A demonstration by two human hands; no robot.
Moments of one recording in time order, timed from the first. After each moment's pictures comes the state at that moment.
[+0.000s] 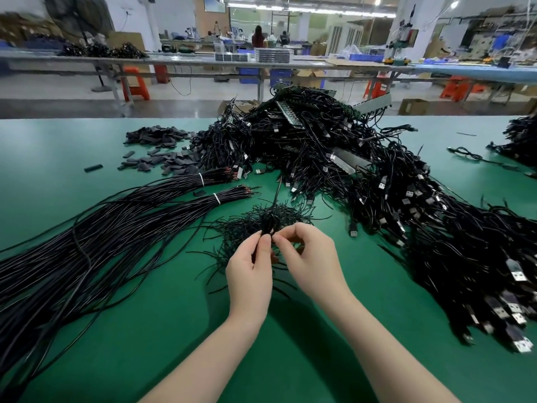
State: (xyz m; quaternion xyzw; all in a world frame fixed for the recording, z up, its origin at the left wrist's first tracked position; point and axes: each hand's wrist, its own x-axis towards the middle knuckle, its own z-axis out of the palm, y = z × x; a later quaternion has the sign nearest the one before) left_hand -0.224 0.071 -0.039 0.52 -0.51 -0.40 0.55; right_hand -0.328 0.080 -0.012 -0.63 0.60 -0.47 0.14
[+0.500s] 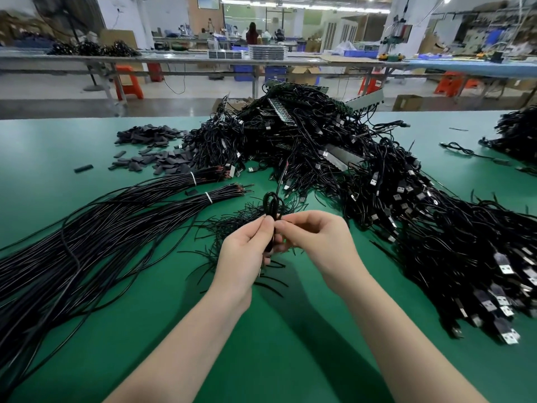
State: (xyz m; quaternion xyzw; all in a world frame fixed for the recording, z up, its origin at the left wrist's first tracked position) left_hand -0.221 0.069 0.003 0.44 -0.50 -0.57 0.48; right_hand -0.348 0.087 0.019 -0.49 0.52 -0.58 0.39
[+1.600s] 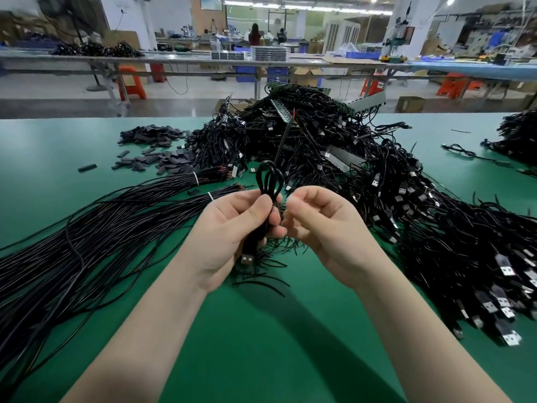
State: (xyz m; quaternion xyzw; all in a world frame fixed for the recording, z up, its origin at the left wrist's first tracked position) left_hand -0.185 0.075 0.061 0.26 -0.57 -0.63 0.45; right_hand -0.346 0.107 0.063 -0.46 0.38 -0.59 0.54
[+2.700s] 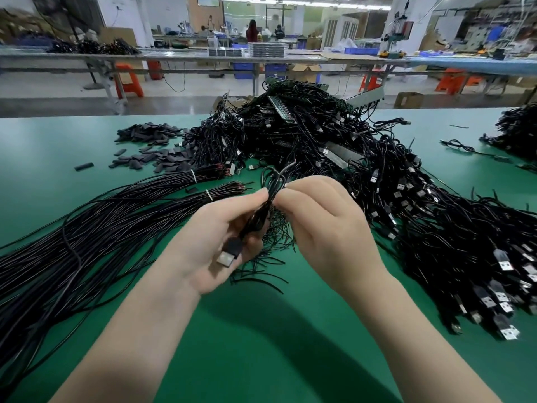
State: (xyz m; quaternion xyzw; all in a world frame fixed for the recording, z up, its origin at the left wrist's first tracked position) left_hand -0.186 0.080 0.072 0.36 -0.45 -0.71 0.41; right_hand -0.340 0.108 0.060 -0.76 0.38 -0.47 -0.25
